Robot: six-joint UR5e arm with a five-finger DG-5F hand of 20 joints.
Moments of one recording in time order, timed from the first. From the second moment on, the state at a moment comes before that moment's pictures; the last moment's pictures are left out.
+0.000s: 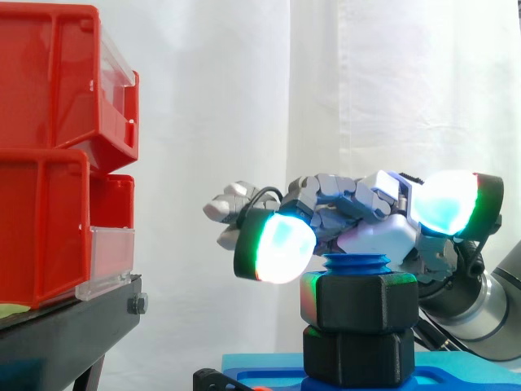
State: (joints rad) arm -0.14 -2.57 -1.04 -1.95 -2.35 -0.81
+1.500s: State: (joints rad) arm -0.09 -2.57 -1.09 -1.97 -2.28 -0.81
